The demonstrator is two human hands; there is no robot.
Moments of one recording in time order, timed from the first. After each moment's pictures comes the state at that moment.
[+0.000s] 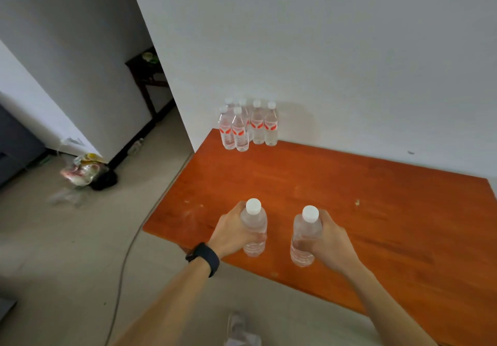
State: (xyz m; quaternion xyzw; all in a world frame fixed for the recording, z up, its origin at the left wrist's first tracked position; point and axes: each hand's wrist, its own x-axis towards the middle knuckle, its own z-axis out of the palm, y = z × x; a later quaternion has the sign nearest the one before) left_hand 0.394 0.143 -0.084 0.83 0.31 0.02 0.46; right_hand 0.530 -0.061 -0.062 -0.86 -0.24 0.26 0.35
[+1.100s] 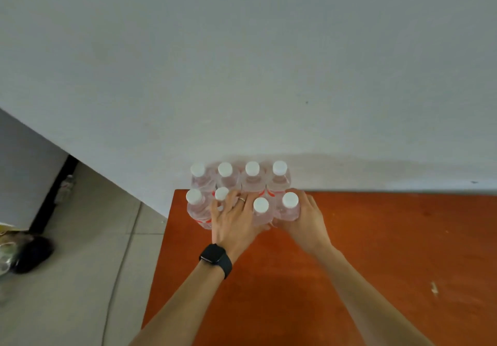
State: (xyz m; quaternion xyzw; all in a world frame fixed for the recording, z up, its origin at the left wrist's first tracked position) left_hand 0.719 0.459 -0.159 0.98 0.18 0.06 0.06; right_hand 0.802 0.302 -0.152 -0.89 -0.18 0.15 0.39
